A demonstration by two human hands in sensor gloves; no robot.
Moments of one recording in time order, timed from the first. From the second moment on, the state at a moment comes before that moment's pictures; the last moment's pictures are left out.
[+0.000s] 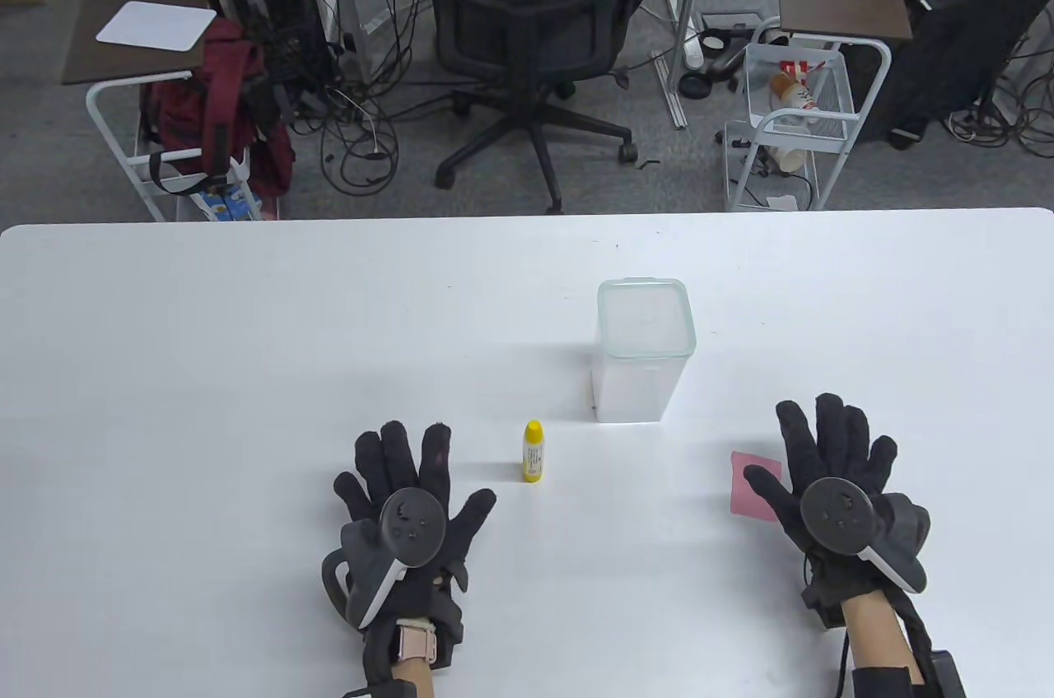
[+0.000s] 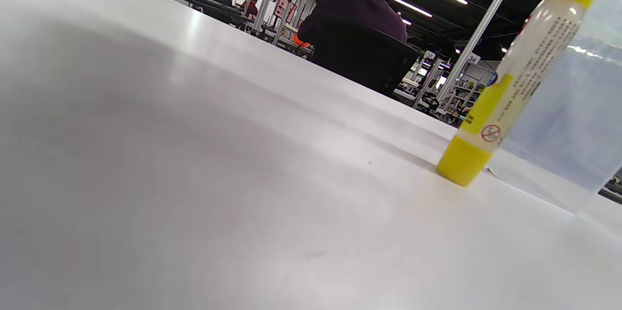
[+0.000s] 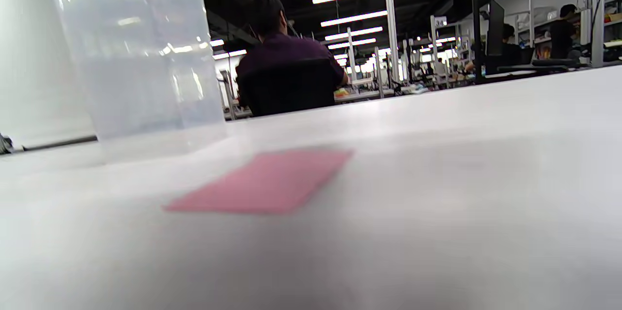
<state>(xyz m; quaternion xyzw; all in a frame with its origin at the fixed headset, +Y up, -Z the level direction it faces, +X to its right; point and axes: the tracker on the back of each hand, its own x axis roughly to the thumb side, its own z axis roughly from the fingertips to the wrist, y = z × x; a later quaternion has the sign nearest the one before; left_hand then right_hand) -0.161 -0.738 -0.236 -0.03 0.06 0.19 0.98 0.289 -0.736 -0.252 0.04 -0.10 0.99 0.13</state>
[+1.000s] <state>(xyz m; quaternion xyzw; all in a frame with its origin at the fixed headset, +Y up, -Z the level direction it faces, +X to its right) -0.163 -0.743 -0.247 -0.04 0.05 0.25 0.97 0.135 -0.675 -0.334 0.02 -0.23 0.96 0.16</state>
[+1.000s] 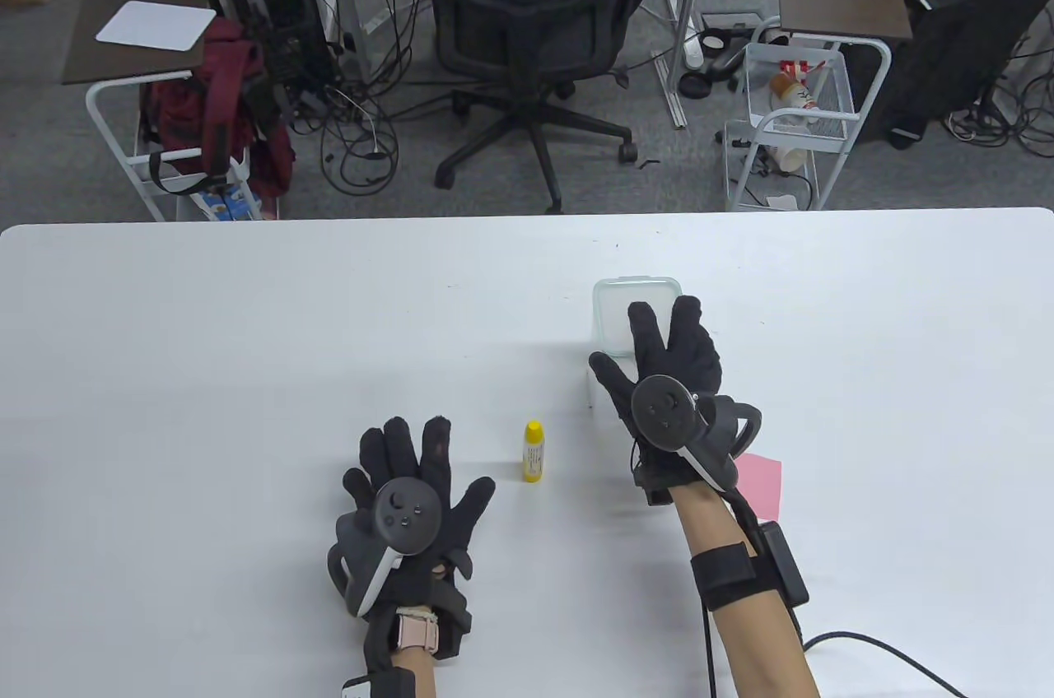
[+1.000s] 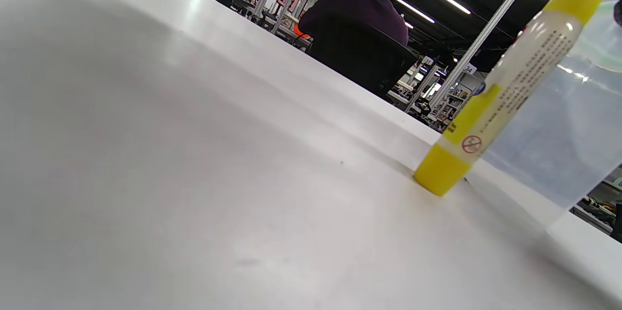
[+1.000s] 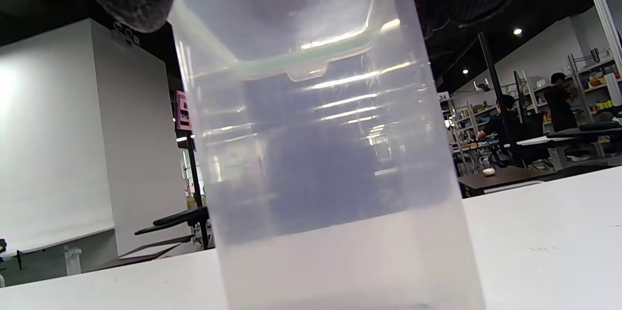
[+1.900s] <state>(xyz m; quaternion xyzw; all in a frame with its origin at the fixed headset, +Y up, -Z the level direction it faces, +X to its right) -0.153 -0.743 -0.241 -0.03 0.03 0.25 0.97 0.149 -0.685 -0.220 0.11 -0.34 0.93 0.13</state>
